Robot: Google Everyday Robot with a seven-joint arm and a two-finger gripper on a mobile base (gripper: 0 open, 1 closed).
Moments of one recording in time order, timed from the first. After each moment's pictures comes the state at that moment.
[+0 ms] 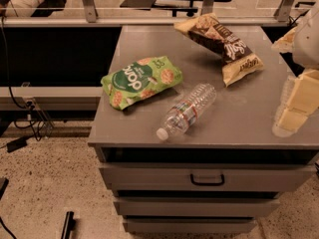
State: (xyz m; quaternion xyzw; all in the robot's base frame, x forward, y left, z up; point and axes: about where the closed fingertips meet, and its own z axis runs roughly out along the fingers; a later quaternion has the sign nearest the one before) arm 0.438 -0.216 0.977 -0.60 0.78 -0.04 0.16
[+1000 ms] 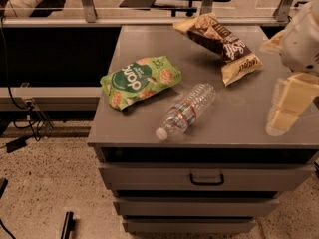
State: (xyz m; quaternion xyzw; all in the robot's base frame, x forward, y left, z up) arm 0.452 -0.206 0.965 -0.64 0.75 -0.04 0.16
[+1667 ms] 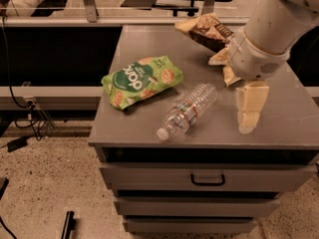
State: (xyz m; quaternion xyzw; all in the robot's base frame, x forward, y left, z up) arm 0.497 -0.159 0.911 -0.77 0.63 -0.02 0.13
